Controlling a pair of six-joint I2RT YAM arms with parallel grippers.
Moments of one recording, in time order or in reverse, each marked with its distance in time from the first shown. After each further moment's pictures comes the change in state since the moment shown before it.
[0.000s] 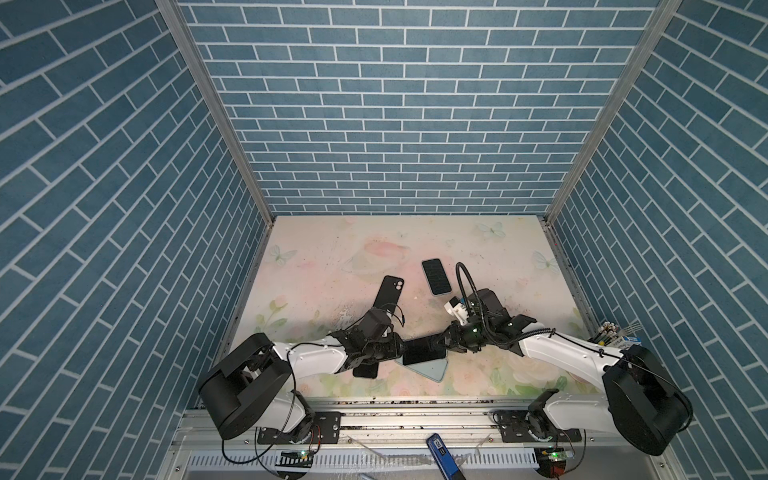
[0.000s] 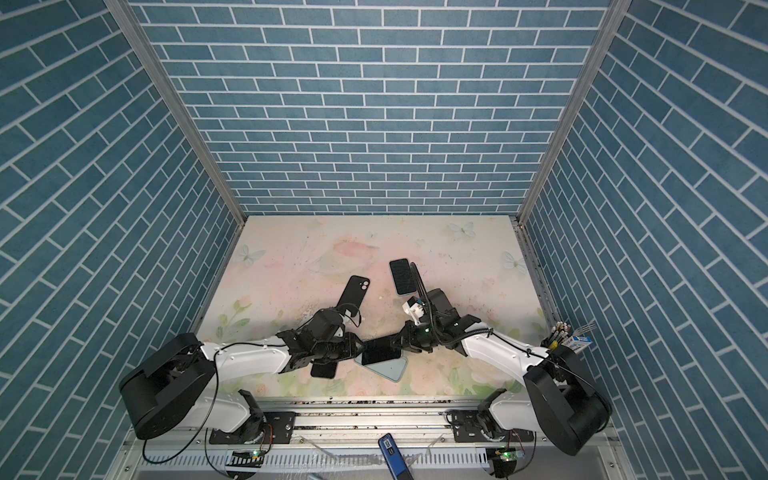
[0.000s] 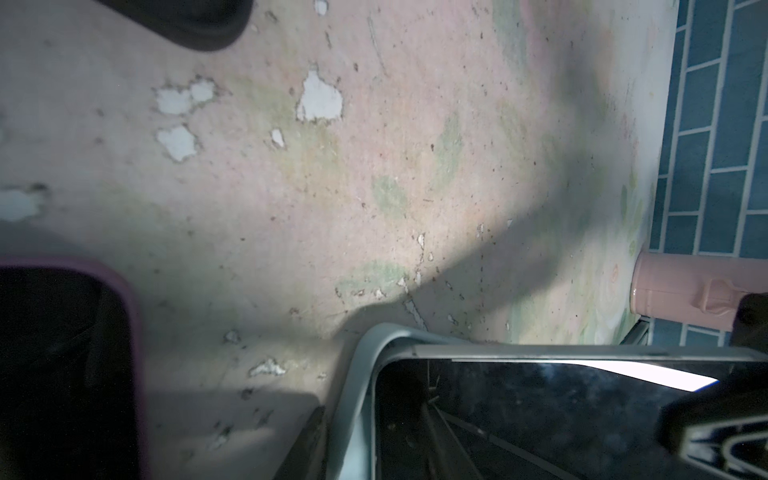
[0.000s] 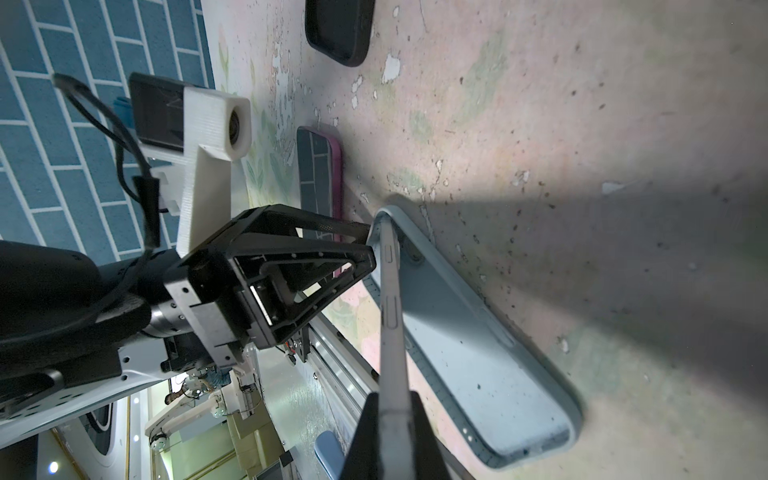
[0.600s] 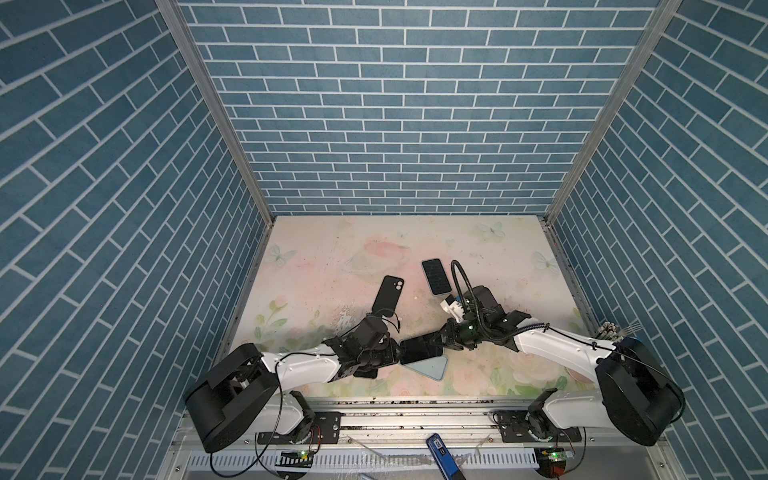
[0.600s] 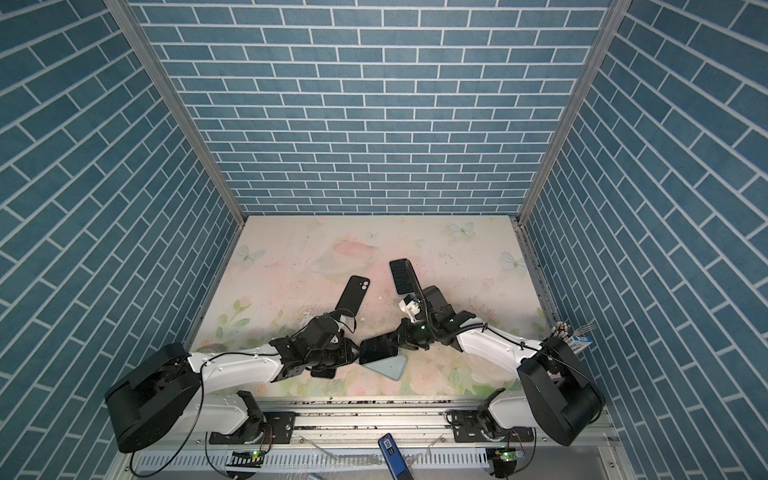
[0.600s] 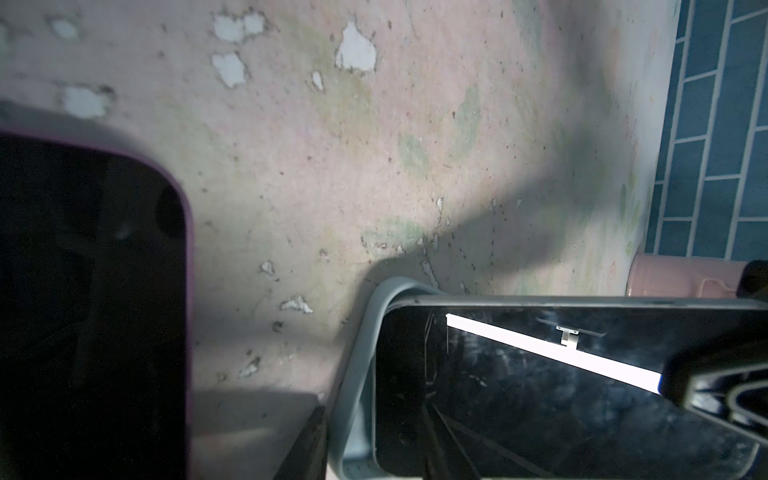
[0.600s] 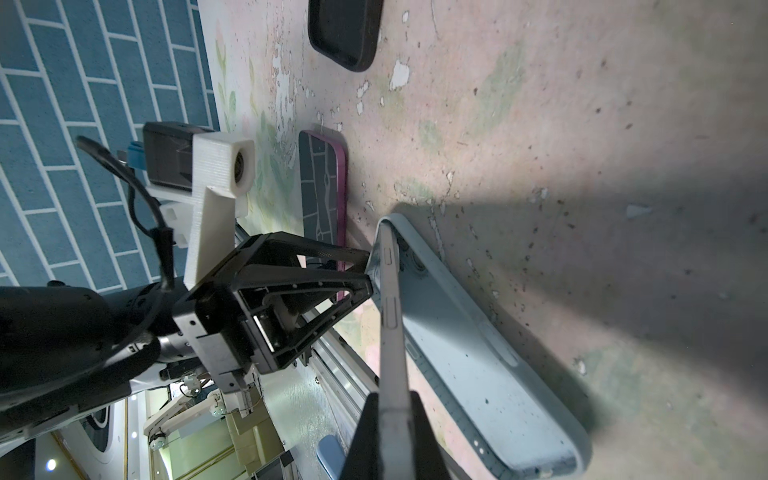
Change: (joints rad) left arm -0.037 -0.093 -0.071 -0.011 -0.037 -0.067; right arm 0.016 0.050 0.048 -0.009 0.009 0.002
